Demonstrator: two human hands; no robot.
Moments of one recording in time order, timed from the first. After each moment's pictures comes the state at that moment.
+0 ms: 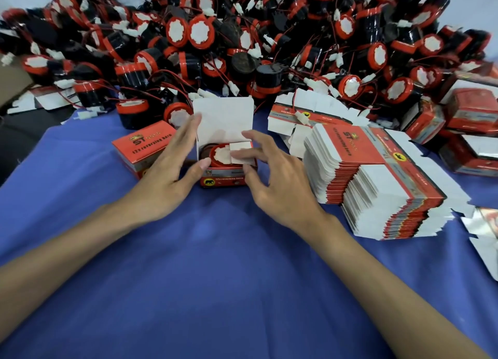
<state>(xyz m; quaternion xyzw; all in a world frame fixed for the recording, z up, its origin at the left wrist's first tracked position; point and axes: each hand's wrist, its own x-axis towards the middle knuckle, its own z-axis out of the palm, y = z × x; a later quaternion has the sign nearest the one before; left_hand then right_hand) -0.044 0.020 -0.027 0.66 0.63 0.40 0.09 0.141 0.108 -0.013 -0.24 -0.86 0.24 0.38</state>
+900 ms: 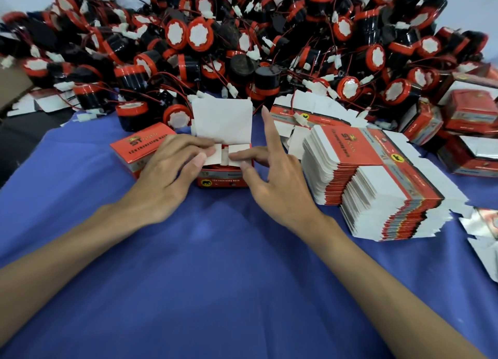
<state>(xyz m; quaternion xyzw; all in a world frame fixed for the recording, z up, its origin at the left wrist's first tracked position) -0.041 0.019 -0.020 0.68 0.64 0.37 -0.01 0.138 0.107 -0.010 -0.26 -0.84 0.31 0.37</state>
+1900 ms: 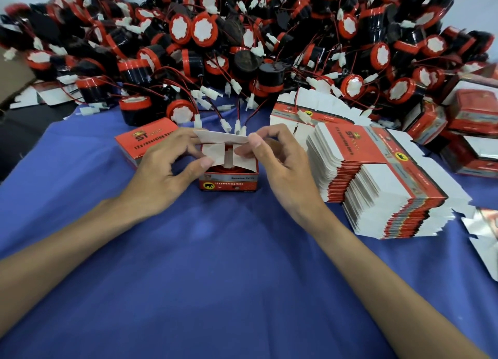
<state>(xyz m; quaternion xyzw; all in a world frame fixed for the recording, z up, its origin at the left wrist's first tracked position) -0.043 0.016 -0.019 0.65 0.59 0.47 0.05 0.137 0.107 -0.004 -0.21 -0.71 0.52 0.42</state>
